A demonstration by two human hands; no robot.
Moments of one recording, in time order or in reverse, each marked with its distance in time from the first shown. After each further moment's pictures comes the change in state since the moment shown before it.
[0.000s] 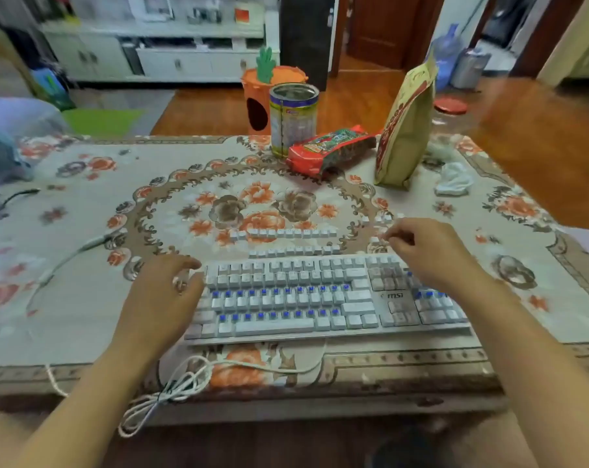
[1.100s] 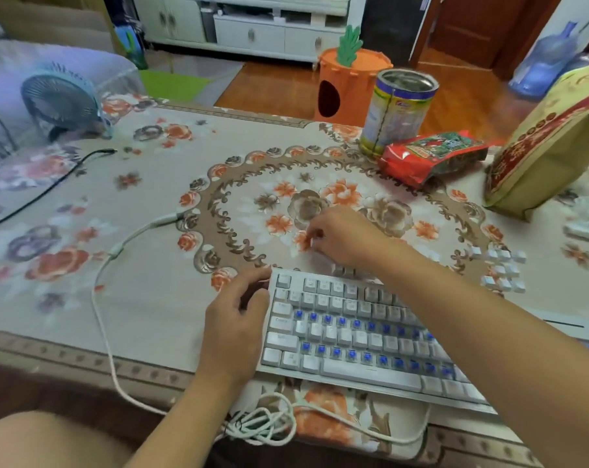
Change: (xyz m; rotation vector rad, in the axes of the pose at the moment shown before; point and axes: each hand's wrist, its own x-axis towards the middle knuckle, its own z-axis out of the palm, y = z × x) left_hand -0.005 -0.027 0.024 -0.738 0.123 -0.289; right_hand 0.134 -0.158 0.185 -0.366 -0.360 -0.542
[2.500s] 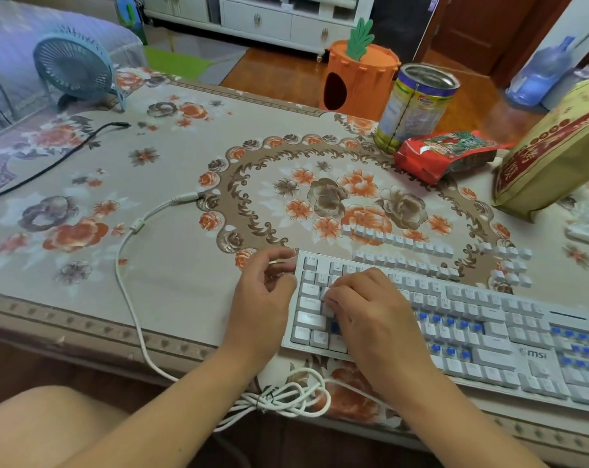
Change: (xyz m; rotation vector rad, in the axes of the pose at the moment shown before) left_hand 0.000 0.001 -0.013 -0.139 -0.046 -0.073; right_hand -0.141 -0.096 0.038 -0.008 0.451 -0.060
